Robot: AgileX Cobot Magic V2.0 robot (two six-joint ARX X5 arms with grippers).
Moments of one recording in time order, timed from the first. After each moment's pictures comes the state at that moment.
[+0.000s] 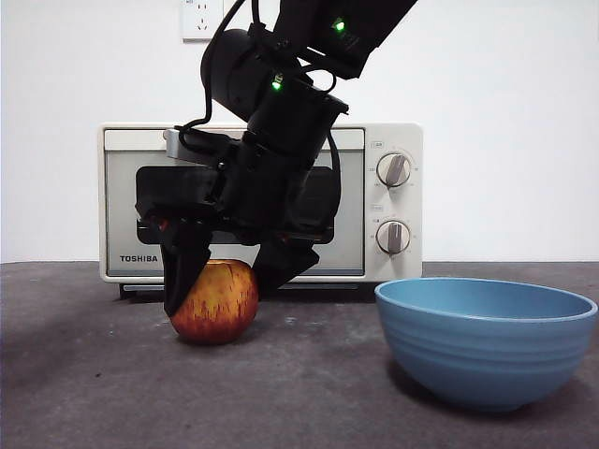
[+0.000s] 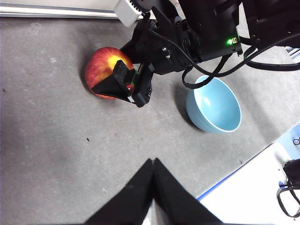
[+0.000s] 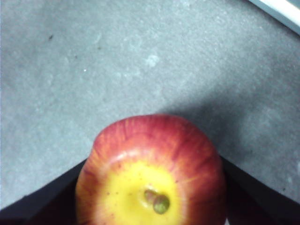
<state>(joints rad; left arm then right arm) -0.16 0.54 0.73 -0.88 0.60 -0.14 0.82 2.00 1.39 -0.36 -0.08 0.17</state>
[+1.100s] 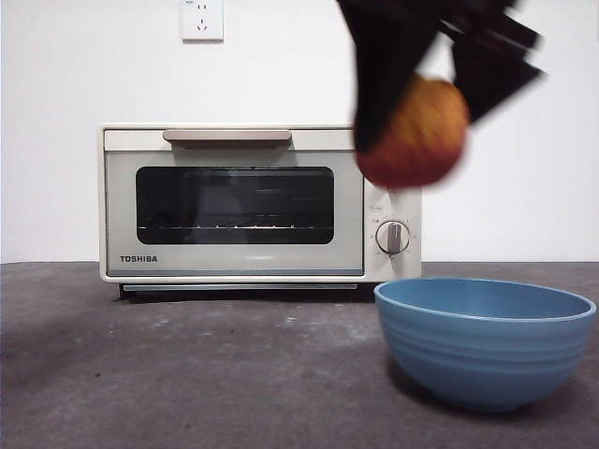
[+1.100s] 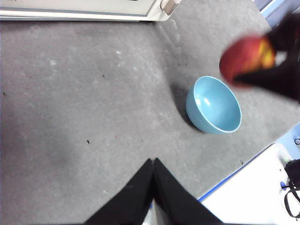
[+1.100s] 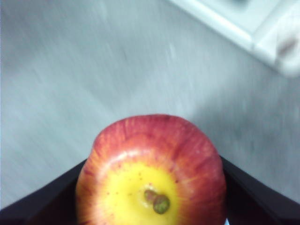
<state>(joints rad) -0.16 0.54 0.73 -0.87 0.60 -0.13 0.82 1.24 1.00 -0.70 0.10 0.17</state>
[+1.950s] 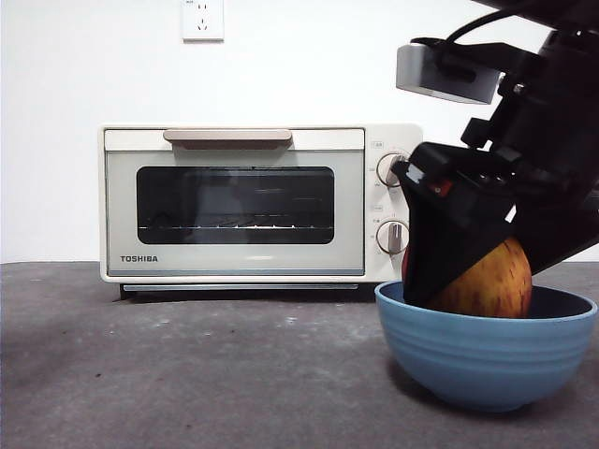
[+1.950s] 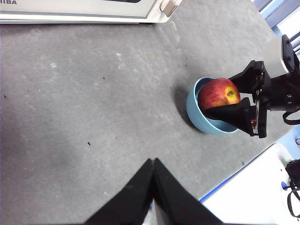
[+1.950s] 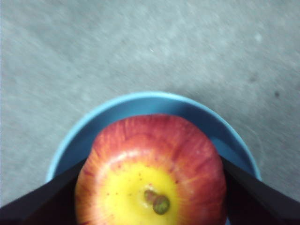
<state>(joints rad) -0.16 0.54 0.73 -0.87 0.60 -0.12 0.77 1.19 0.62 -0.33 0.08 0.22</state>
